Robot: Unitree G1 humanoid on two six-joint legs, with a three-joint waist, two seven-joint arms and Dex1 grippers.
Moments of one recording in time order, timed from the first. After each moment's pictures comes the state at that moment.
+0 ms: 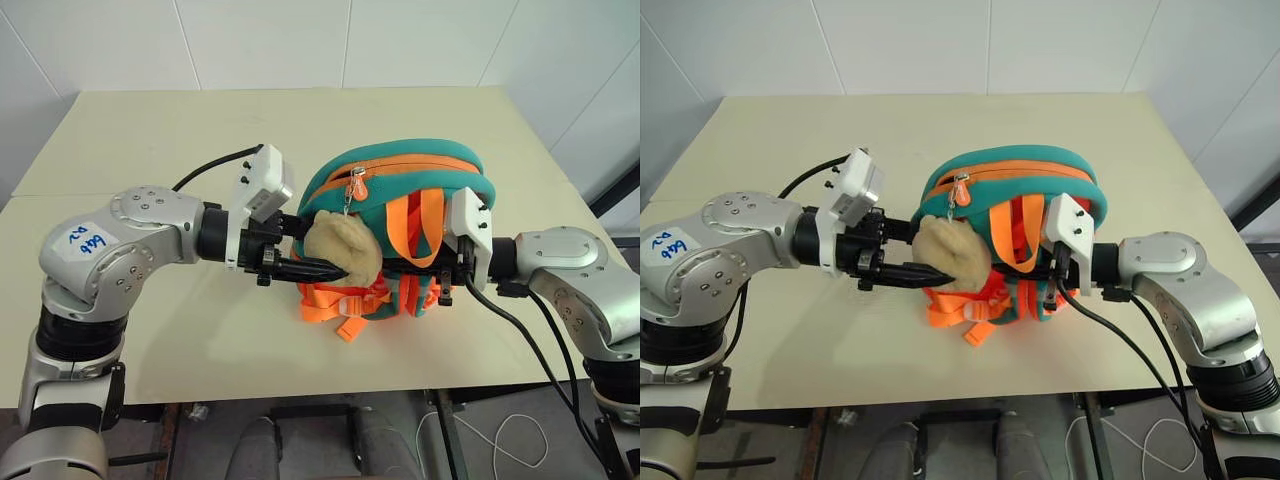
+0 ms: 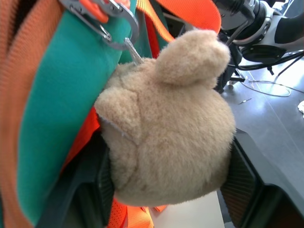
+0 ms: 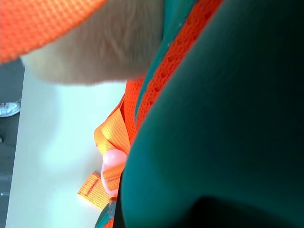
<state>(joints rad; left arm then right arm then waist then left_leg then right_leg) -0.82 0.73 -0.04 -0.40 -0.79 1.05 -0.93 -0.52 -0.81 0.05 -0.39 0.56 0.63 1.01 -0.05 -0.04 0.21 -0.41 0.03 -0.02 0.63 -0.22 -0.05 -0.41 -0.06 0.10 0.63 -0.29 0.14</state>
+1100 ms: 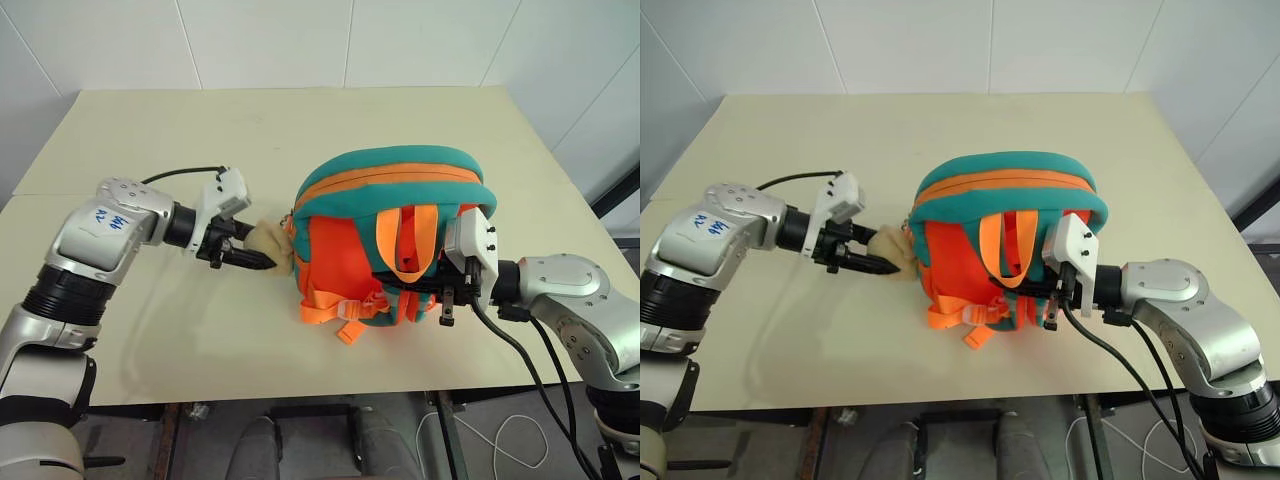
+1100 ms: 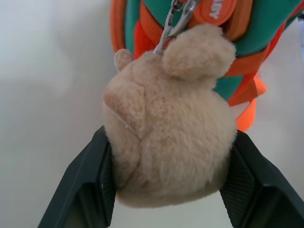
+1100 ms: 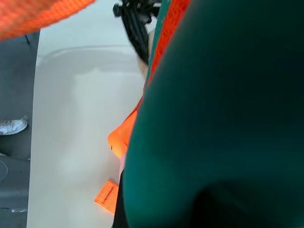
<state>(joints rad) -0.85 0.86 -0.33 0.09 -0.36 0.77 -1.20 -0.38 -0.78 -0.01 -0.49 0.62 0.62 0.94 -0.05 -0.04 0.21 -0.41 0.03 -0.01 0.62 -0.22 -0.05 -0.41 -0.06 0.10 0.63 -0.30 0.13</state>
